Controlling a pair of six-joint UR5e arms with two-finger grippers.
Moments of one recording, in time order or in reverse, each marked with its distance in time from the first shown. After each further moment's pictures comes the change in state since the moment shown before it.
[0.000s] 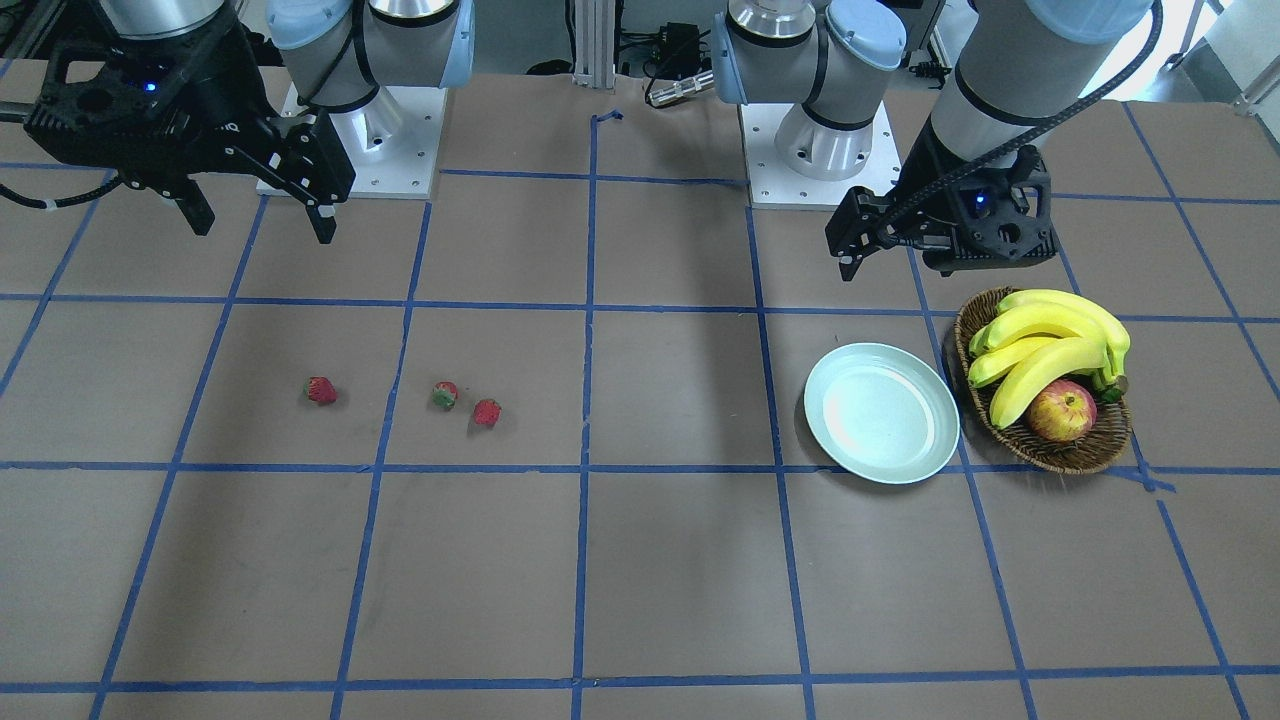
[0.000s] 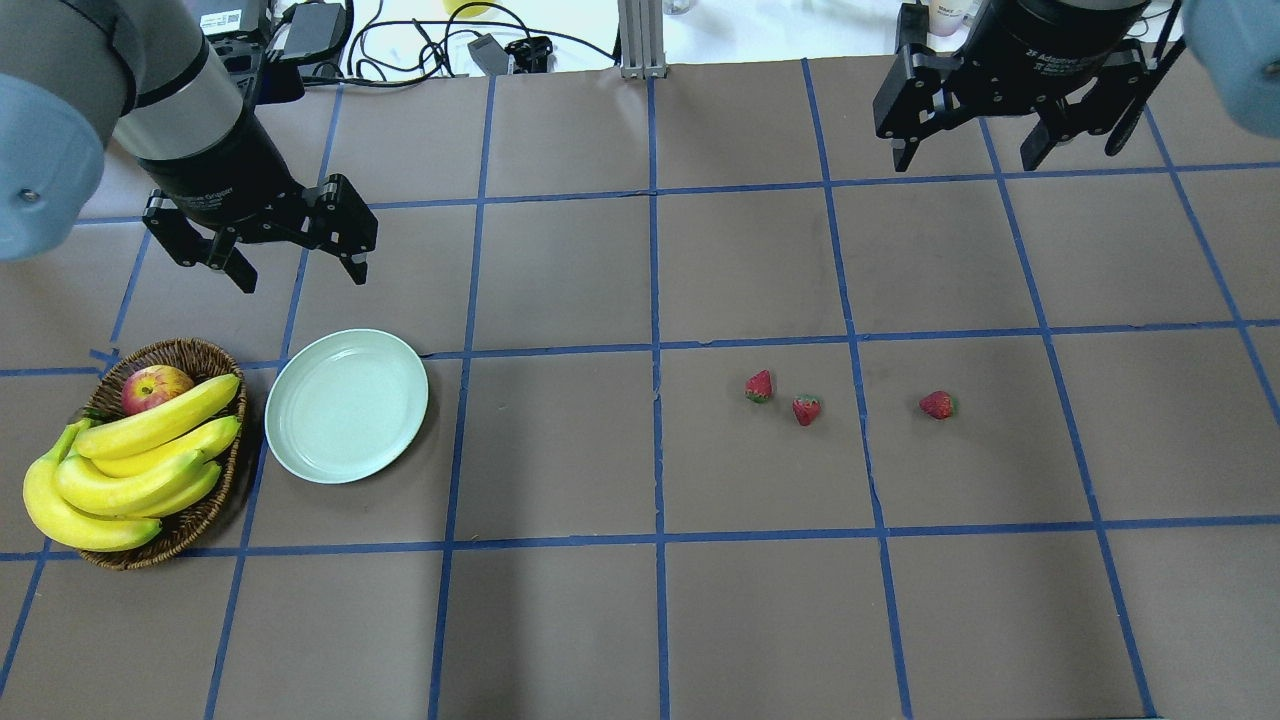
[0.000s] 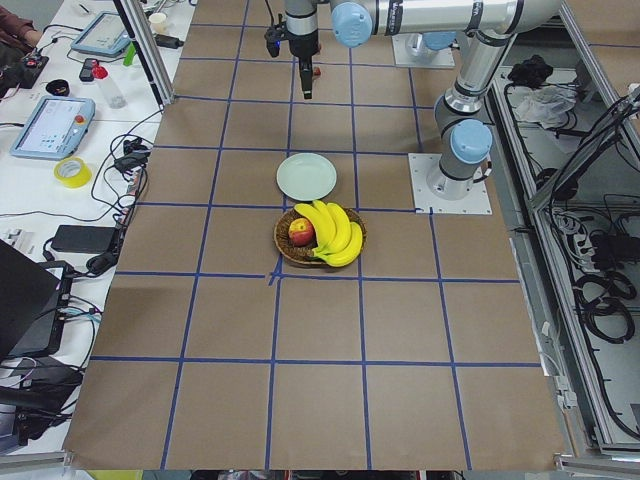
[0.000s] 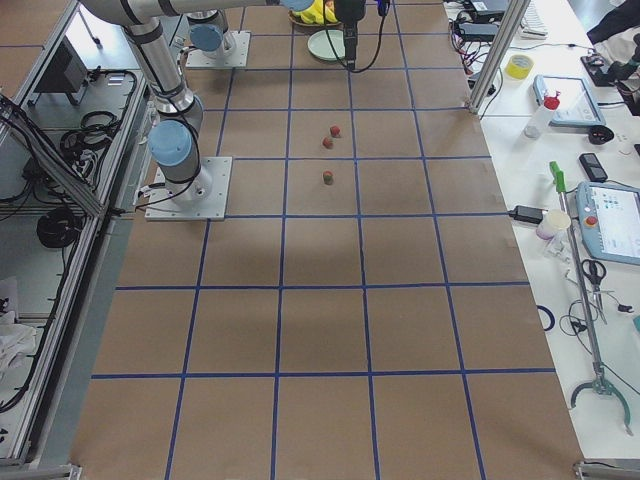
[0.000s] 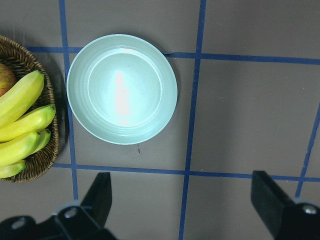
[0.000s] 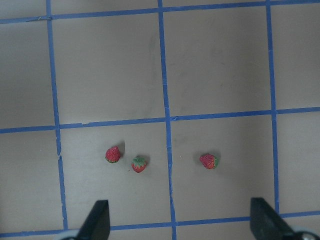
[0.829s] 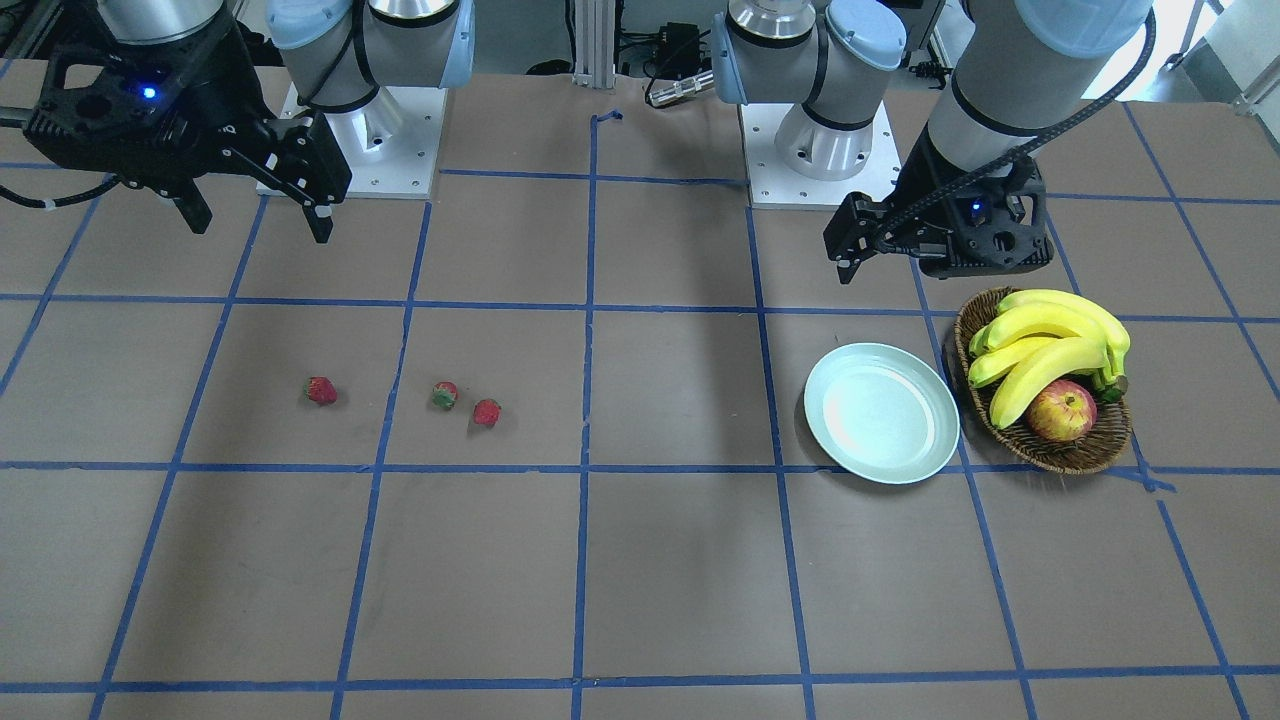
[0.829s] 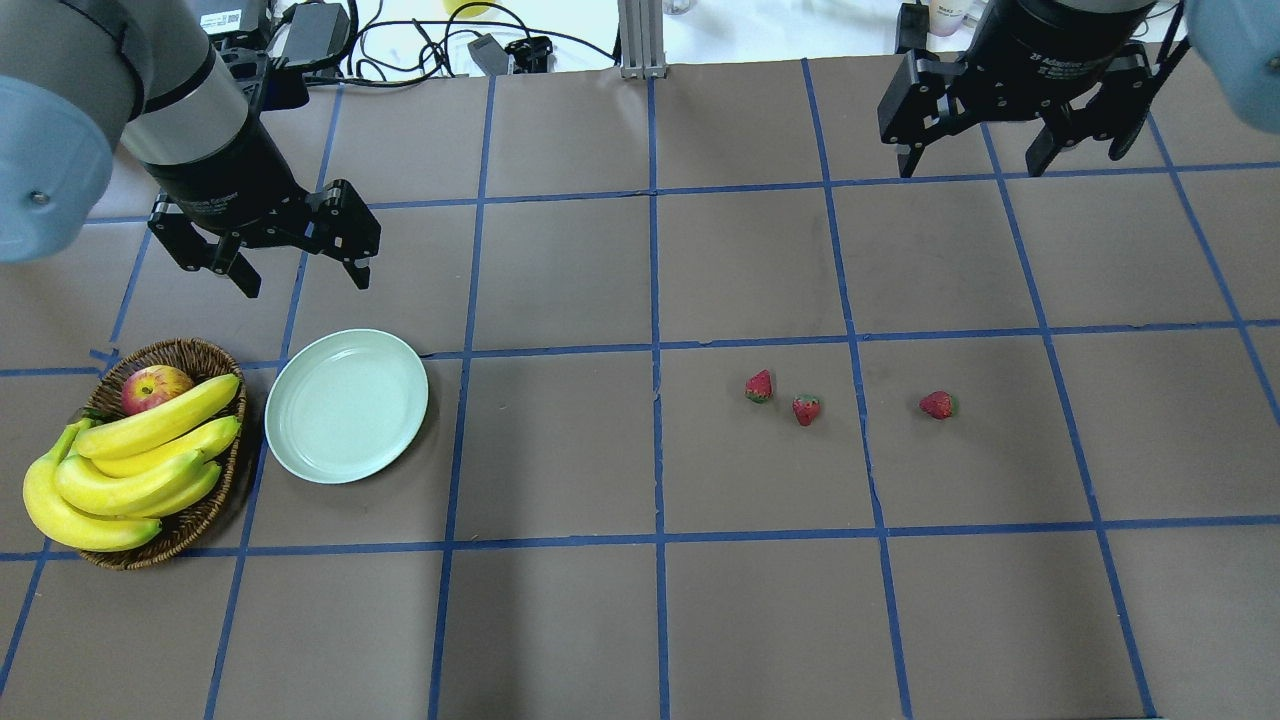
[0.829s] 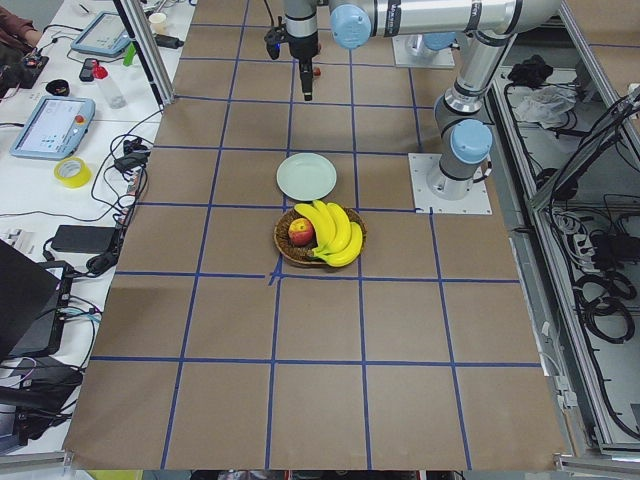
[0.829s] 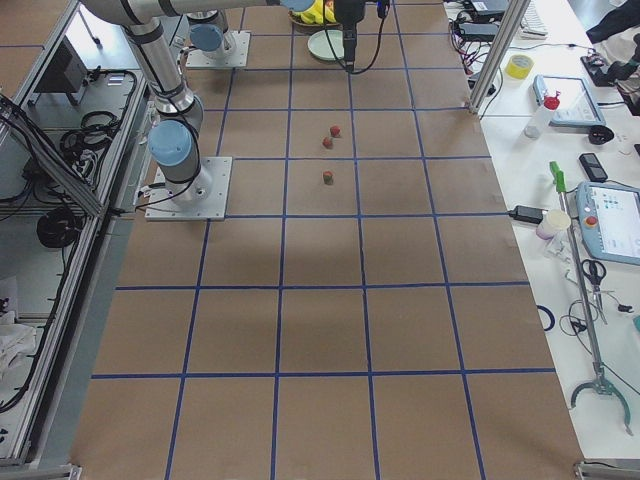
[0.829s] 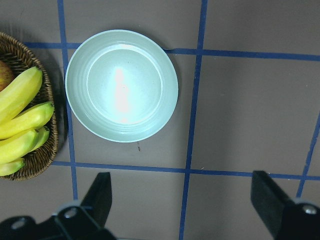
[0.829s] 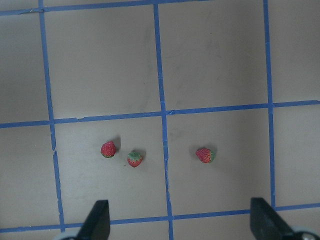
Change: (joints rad) left arm 0.000 -0.005 -0.007 0.000 0.001 0.000; right arm -0.008 0.006 -0.005 0.028 -0.007 -0.002
